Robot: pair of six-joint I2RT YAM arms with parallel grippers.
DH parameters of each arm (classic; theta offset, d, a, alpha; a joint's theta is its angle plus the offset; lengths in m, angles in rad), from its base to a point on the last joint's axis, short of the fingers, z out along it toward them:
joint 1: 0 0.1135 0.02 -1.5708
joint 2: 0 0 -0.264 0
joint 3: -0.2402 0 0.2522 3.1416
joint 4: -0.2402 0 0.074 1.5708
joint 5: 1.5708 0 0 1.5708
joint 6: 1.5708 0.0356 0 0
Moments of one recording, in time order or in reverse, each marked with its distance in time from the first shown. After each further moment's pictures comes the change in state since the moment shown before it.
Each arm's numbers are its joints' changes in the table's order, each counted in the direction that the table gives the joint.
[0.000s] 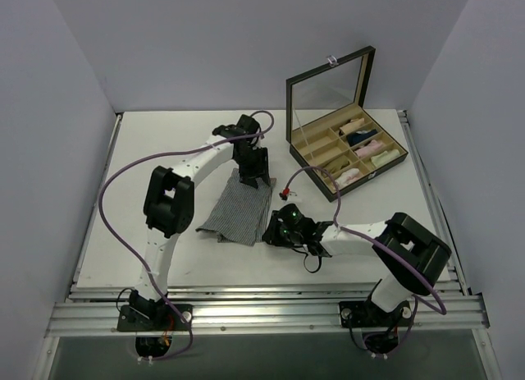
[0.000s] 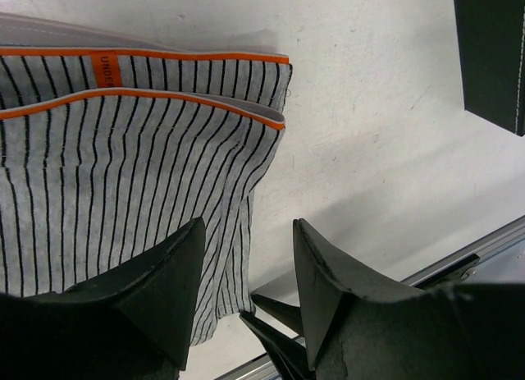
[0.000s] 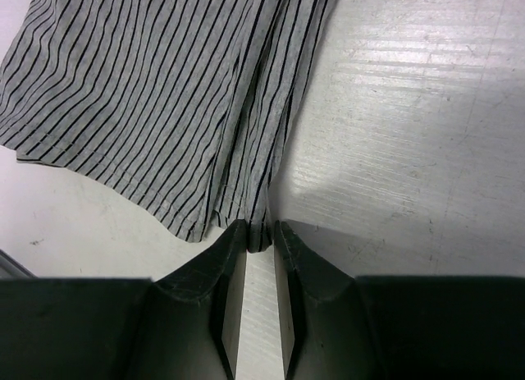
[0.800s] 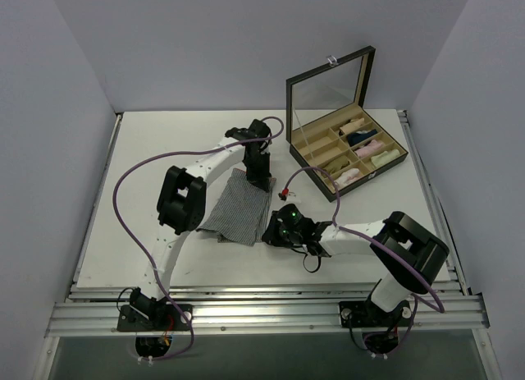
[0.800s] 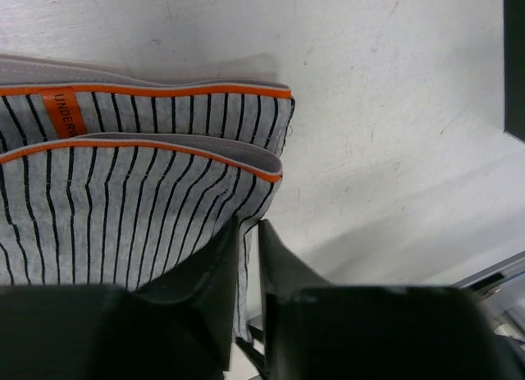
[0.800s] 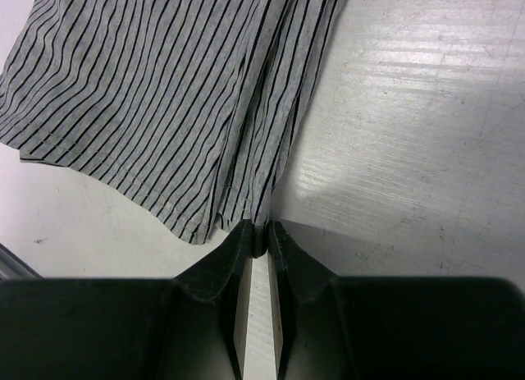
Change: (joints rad) left arm -0.047 0.132 -0.133 -0.067 -0.045 -0.003; right arm 0.000 0.015 0.003 0.027 -0.013 0.003
